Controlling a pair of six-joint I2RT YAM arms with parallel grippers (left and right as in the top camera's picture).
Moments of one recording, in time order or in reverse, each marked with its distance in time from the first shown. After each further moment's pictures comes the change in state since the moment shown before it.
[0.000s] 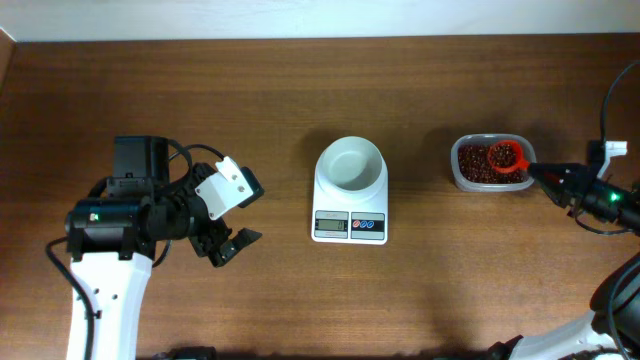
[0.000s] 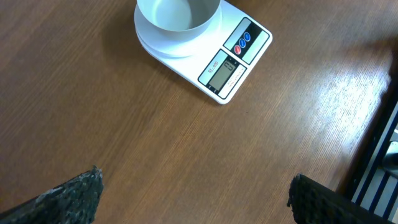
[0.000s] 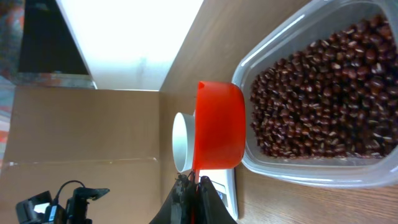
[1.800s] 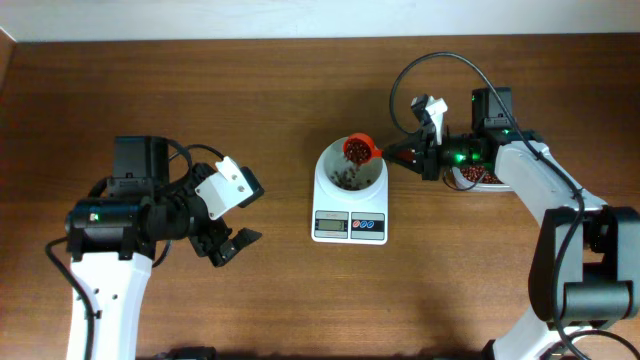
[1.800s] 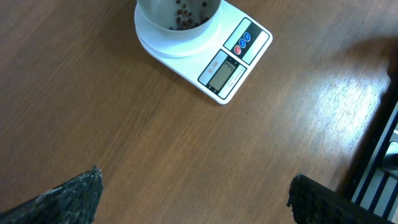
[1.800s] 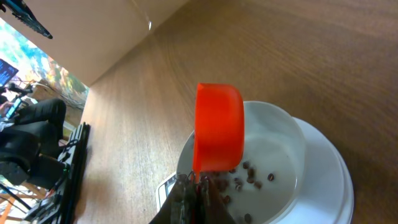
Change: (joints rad) left arm 0.000 0.000 0.000 0.000 0.000 -0.003; right arm 0.750 0.005 -0.012 0.591 0.071 -0.194
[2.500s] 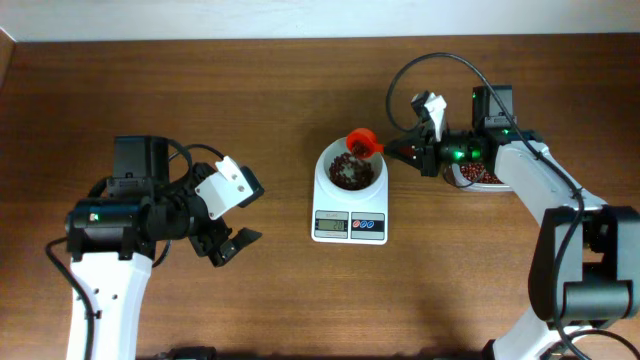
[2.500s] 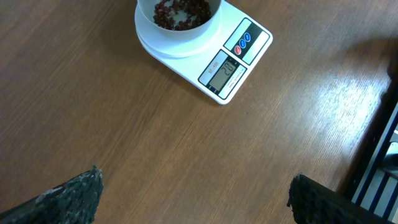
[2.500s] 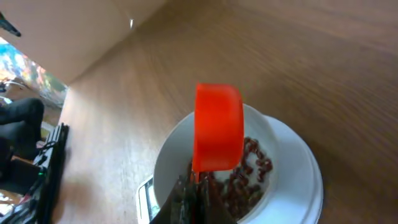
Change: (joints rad) left arm 0.000 0.000 0.000 0.000 0.000 0.000; right arm 0.000 0.003 0.000 0.064 0.060 0.032
